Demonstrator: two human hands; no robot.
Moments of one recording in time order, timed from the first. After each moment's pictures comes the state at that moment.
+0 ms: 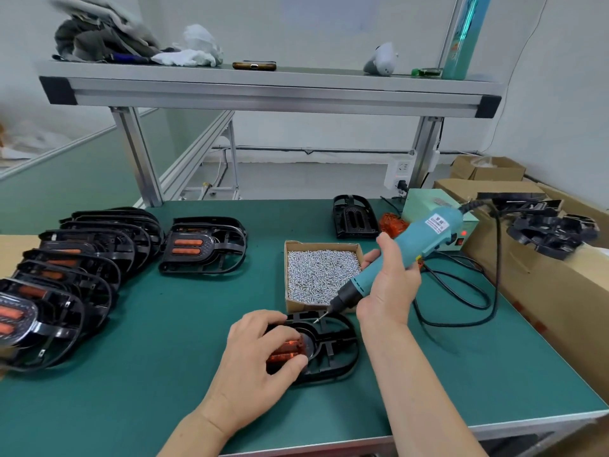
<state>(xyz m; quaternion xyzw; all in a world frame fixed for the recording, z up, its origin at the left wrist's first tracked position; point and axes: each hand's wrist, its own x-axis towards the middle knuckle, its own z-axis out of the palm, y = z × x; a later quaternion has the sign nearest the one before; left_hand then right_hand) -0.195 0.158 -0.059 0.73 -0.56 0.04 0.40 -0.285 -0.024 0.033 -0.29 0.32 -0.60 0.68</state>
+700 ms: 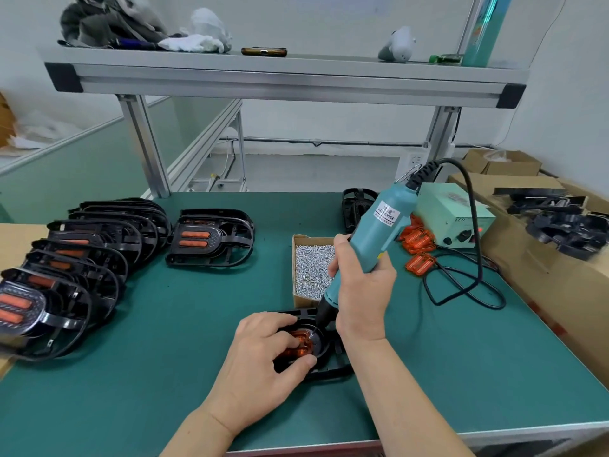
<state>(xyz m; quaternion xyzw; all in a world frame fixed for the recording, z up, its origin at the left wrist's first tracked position) -0.194 0.158 -0.062 0.75 -0.55 0.05 0.38 -0.264 0.020 0.026 -0.48 0.21 -0.58 0.63</state>
